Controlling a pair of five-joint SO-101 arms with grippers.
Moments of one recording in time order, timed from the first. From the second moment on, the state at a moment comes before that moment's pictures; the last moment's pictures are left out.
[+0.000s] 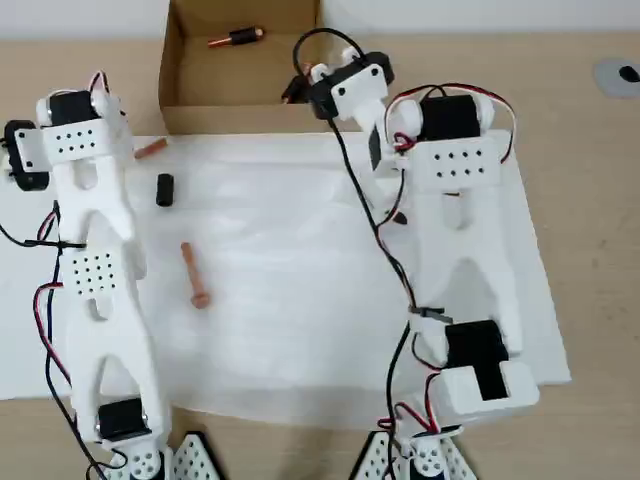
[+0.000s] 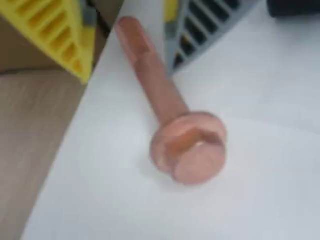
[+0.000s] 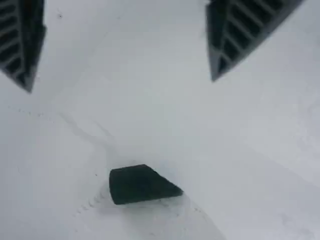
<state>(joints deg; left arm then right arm) -16.1 69.0 -87.7 92.9 83.0 -12.0 3.6 -17.9 101.7 14.1</state>
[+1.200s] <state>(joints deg) -15.9 77.4 -88.9 91.6 84.6 -12.0 6.2 -18.2 101.7 14.0</state>
